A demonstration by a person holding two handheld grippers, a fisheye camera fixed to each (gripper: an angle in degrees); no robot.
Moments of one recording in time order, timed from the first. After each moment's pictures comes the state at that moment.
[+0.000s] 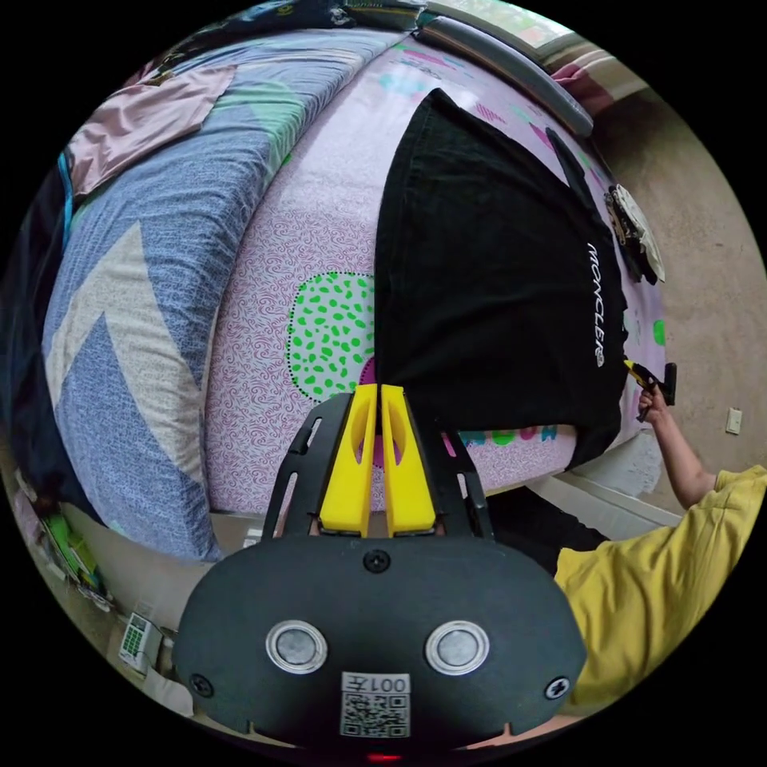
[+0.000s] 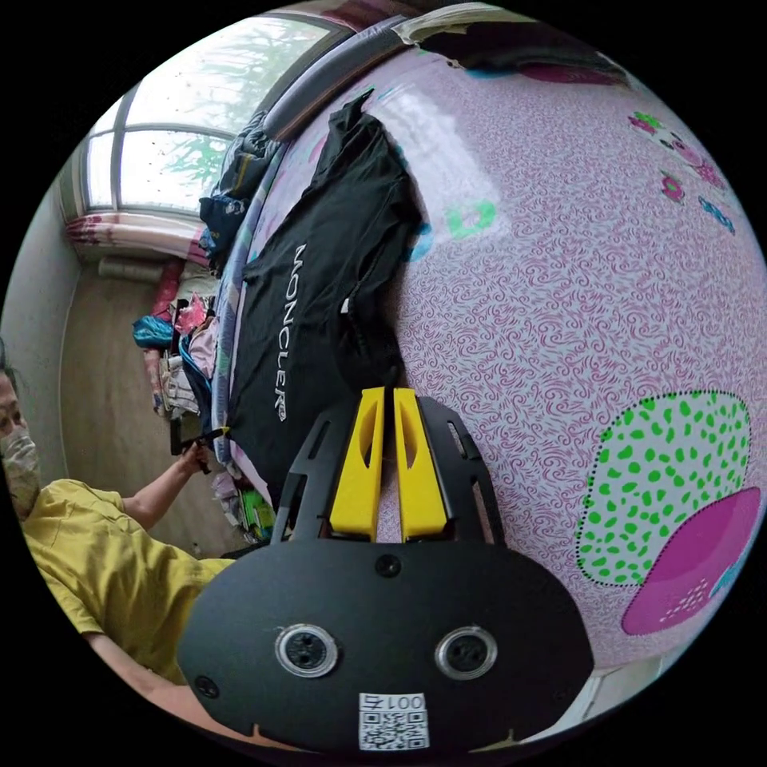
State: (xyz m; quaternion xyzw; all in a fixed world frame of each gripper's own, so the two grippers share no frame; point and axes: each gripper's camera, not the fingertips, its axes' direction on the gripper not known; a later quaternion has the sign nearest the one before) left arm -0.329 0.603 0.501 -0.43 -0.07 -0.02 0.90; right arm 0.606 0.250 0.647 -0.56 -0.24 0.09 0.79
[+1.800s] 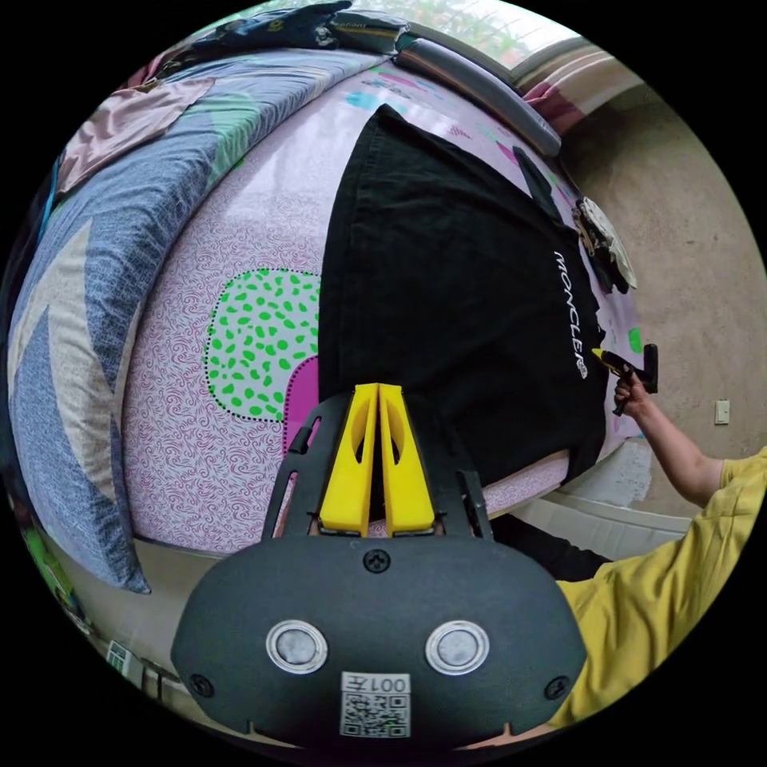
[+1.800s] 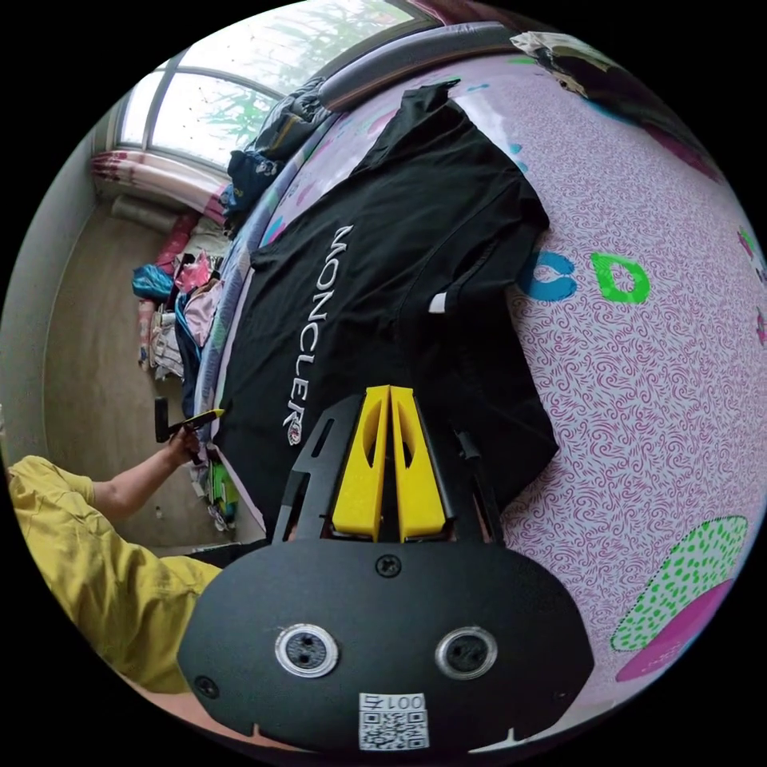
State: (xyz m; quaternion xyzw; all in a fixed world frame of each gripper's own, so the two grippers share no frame) left arm -0.239 0.661 0.635 -0.47 0.01 -0.09 0.88; right arm 0.492 0.385 0.683 -0.55 -0.26 0.00 0.80
